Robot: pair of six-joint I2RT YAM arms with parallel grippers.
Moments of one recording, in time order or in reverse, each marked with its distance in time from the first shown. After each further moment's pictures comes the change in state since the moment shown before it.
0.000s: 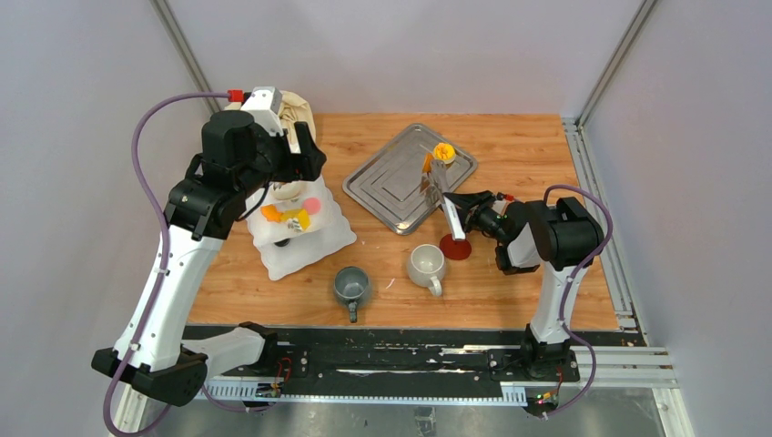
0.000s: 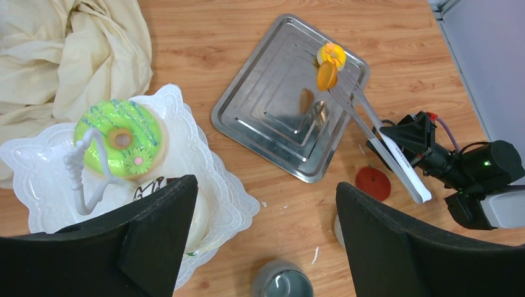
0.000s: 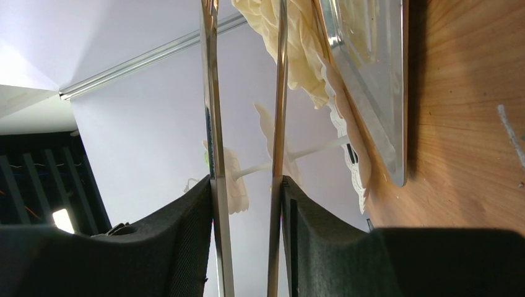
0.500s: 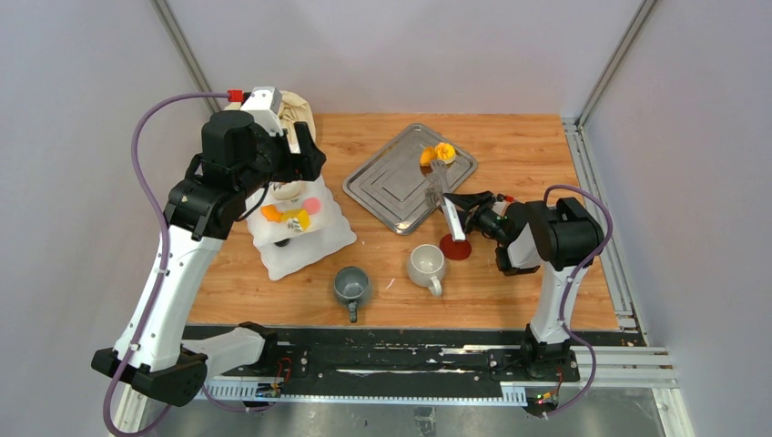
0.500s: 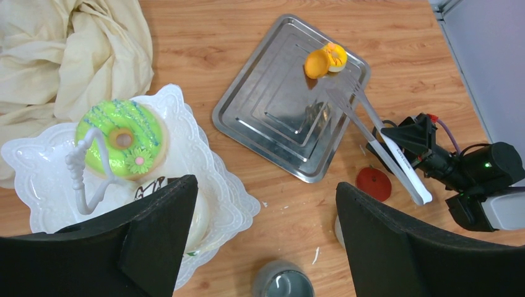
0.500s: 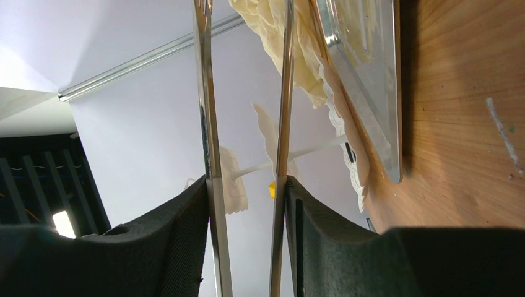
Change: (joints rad) left arm 0.000 -0.001 0.000 0.000 -0.003 0.001; right arm 0.000 -0.001 -0.010 0.000 0.000 0.000
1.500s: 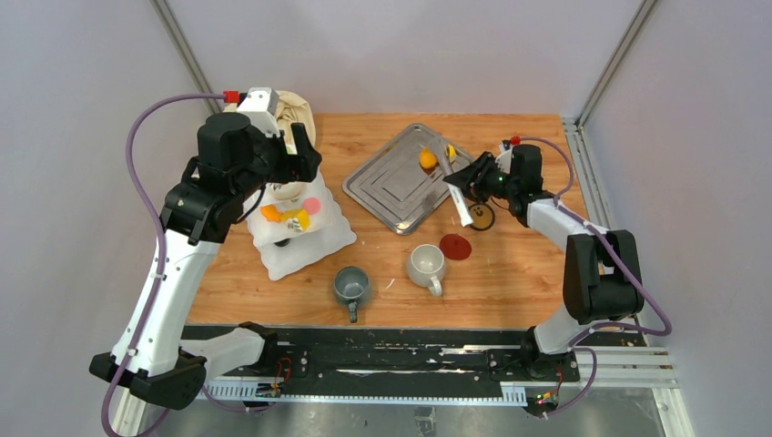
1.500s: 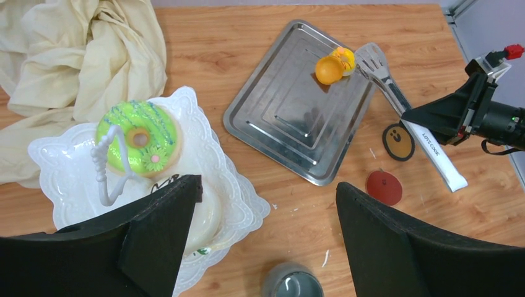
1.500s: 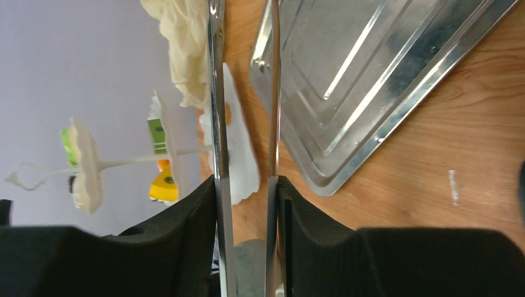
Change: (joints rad) left arm 0.000 -0.017 -0.002 -0.003 -0.028 0.024; right arm -0.011 -0.427 0.380 -1.187 0.018 -0.879
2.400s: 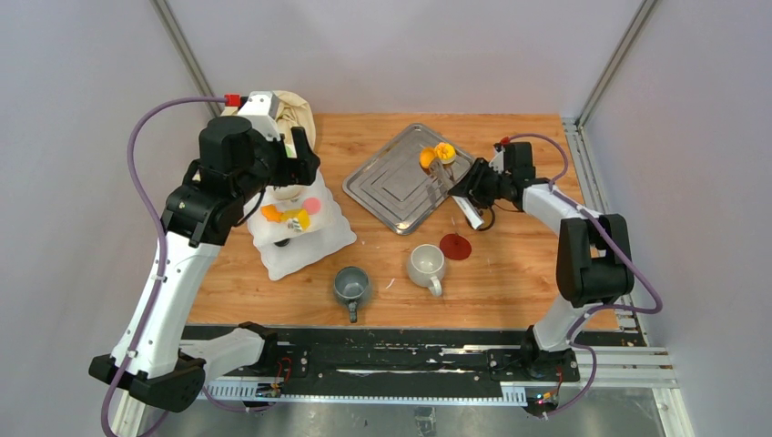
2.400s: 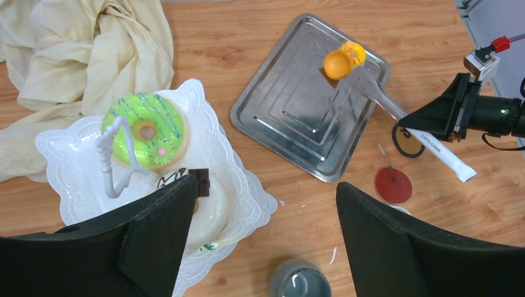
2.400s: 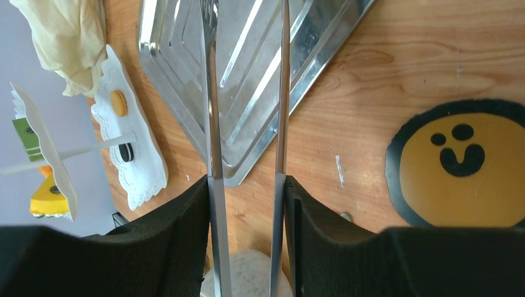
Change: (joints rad) left arm 0.000 -0.014 -0.028 -0.001 -0.018 0.014; right arm 0.001 0.094 0.174 -0.421 0.135 -0.379
